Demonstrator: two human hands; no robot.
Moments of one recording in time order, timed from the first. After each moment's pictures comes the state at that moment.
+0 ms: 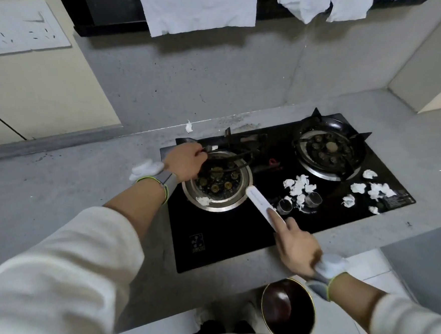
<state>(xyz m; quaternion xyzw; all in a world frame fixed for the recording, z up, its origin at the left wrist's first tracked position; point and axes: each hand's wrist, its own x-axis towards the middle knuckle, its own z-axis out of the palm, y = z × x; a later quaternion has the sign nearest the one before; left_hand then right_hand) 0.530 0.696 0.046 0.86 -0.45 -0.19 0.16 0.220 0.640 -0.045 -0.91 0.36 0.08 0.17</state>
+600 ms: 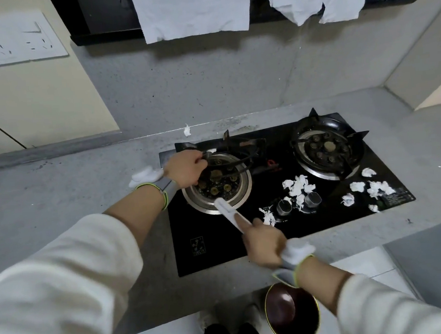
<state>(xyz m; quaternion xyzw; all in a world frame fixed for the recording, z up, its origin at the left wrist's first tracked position) 0.521 0.698 0.049 0.85 -0.45 -0.22 0.17 0.297 0.677 -0.044 -0.91 0.37 0.15 0.09</state>
